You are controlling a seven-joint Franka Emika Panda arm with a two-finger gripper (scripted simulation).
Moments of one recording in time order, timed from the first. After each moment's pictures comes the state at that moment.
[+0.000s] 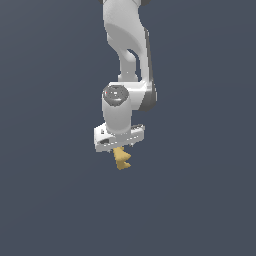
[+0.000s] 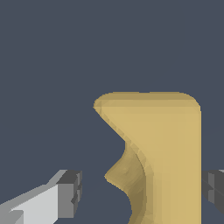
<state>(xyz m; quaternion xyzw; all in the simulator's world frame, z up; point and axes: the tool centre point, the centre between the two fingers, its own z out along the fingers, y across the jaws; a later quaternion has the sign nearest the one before) 0.016 -0.033 0.106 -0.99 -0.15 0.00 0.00</state>
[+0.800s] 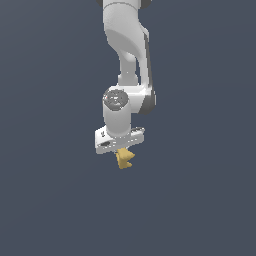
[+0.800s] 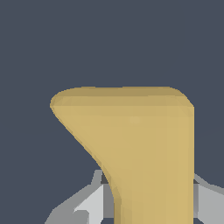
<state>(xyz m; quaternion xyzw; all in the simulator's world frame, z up) 0.017 -0.033 0.091 -0.99 -0.15 0.00 0.00</state>
